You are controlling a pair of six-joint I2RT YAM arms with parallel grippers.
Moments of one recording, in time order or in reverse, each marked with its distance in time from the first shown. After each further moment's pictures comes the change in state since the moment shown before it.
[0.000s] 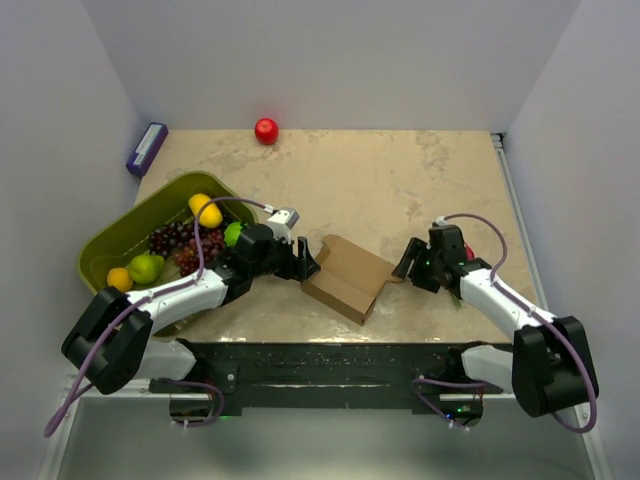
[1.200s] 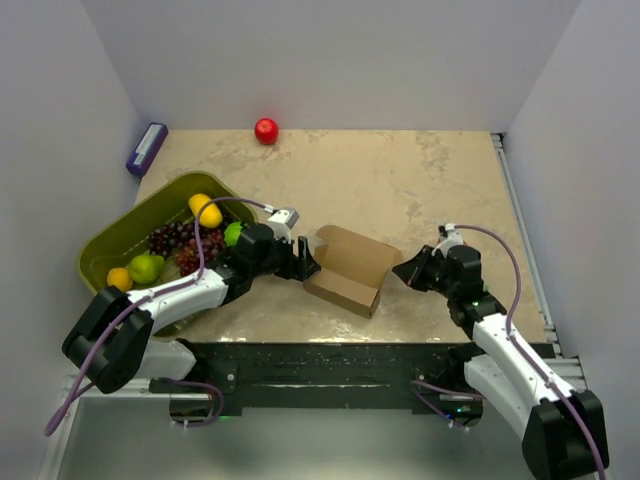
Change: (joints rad) left arm 0.000 0.005 0.002 0.001 0.000 -0.010; right arm -0.001 -0.357 -0.237 0.308 -0.191 -0.003
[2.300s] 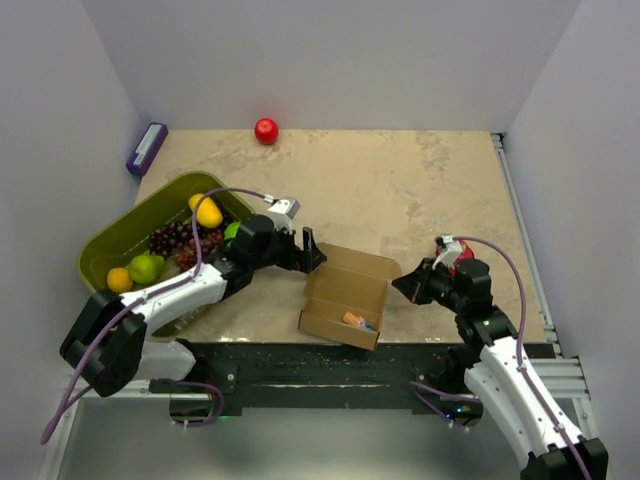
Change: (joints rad) left arm 0.000 -0.008 0.079 -0.043 -0.013 0.003; right arm 0.010 -0.284 -0.020 -0.221 -0.123 -0.140
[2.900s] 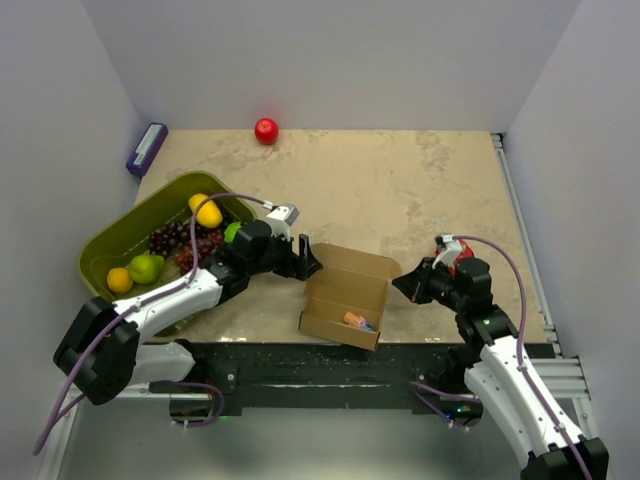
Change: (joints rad) left arm -0.007 -0.063 -0.032 -0.057 0.026 0.006; right arm 0.000 0.002 0.011 -0.008 0.000 -0.013
